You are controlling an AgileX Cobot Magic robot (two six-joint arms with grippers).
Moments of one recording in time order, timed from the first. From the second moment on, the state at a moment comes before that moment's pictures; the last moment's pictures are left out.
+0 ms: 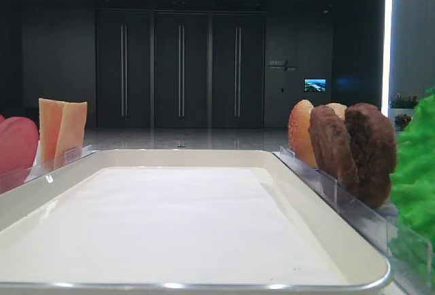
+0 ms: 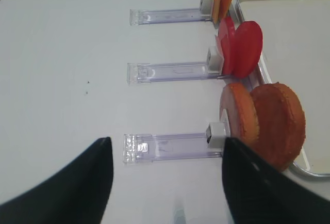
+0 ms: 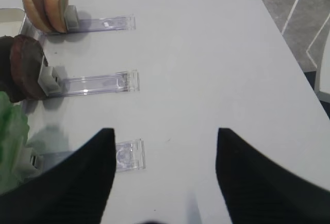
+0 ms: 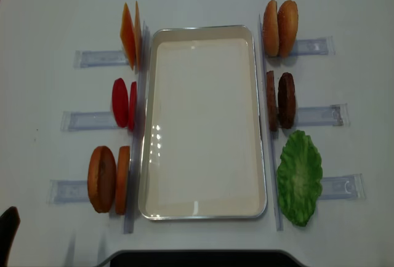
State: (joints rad) left arm 0.02 -0.01 -0.47 0.01 1.11 0.04; right arm -0.13 -0.01 -0.51 0.09 1.14 -0.09
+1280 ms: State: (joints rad) left arm 0.02 0.01 -0.48 0.01 1.12 0.04; right arm -0.13 -0.01 -0.51 0.09 1.14 -0.09
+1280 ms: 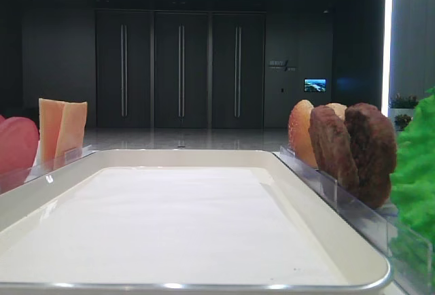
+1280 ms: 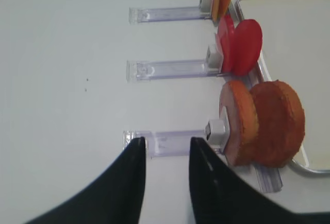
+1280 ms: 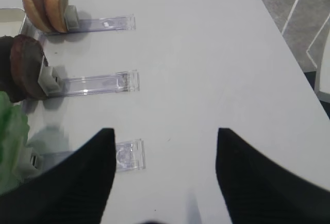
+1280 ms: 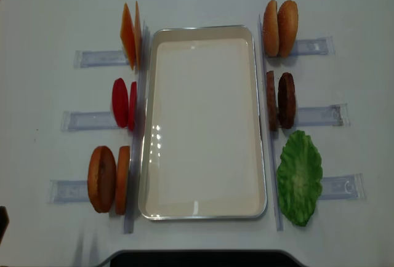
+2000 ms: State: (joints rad) left arm 0.01 1.20 -0.82 -0.09 0.98 -0.06; right arm -0.13 -0.01 -0.51 0.09 1.14 -0.09
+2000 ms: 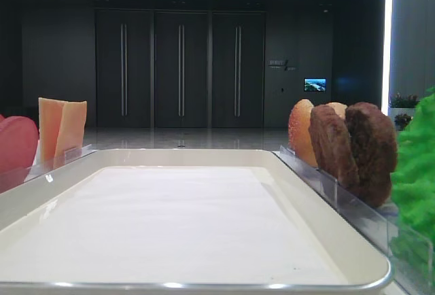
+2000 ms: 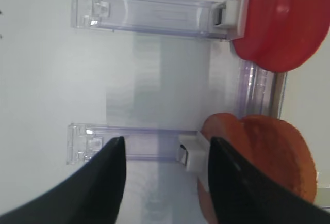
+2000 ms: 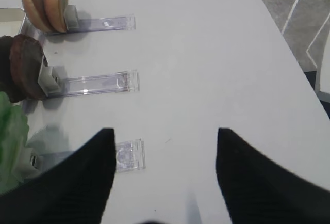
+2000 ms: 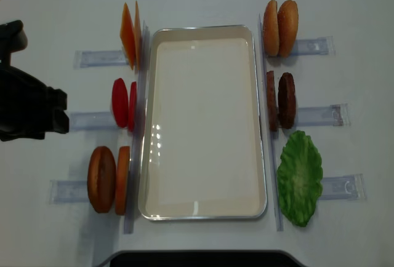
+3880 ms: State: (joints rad) left arm -0.67 1.43 -1.00 0.18 1.00 -0.82; right arm -0.13 -0.01 -0.51 0.09 1.14 -0.09
